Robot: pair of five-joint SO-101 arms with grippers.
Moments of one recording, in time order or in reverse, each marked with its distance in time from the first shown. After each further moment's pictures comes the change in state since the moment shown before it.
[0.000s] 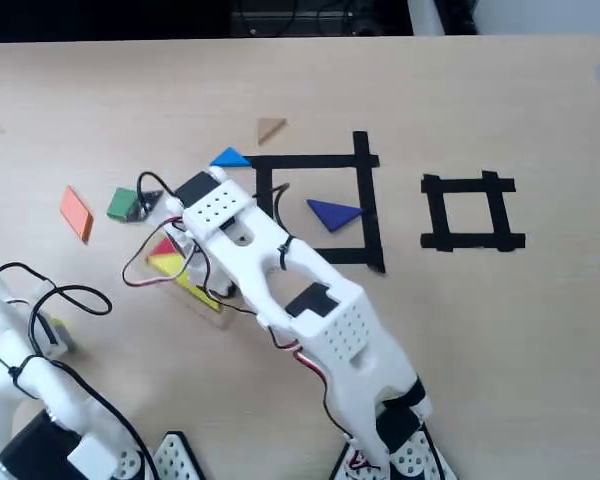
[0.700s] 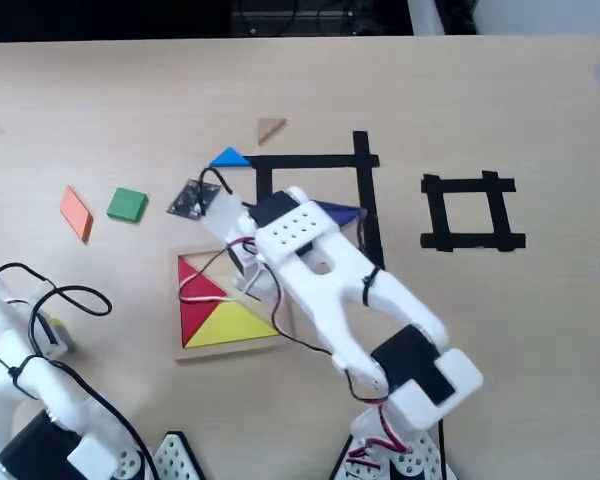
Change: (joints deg) left arm 0.0 0.0 0.0 0.0 0.0; right arm 6.6 -38.2 43.3 -20.0 0.7
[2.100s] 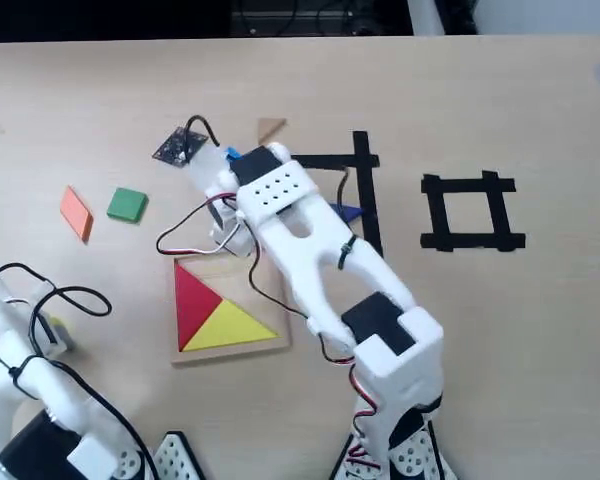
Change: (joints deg) left arm 0.0 0.0 0.4 -1.6 0.0; right arm 1.3 14.2 -26.6 8.0 -5.3
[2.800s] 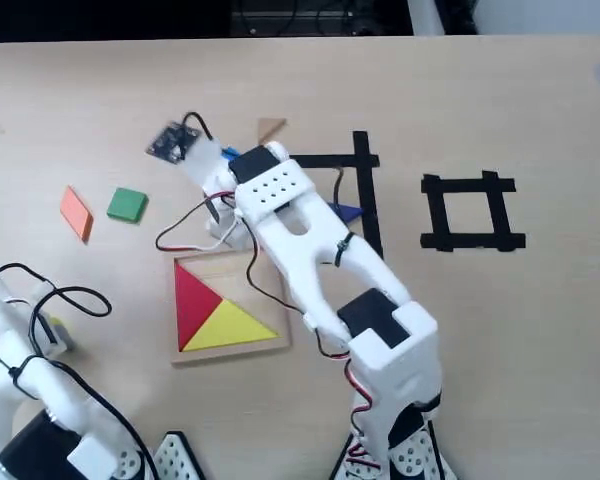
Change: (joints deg) left arm 0.0 0.0 0.0 0.0 0.0; right arm 0.1 2.2 -2.6 -7.2 4.6
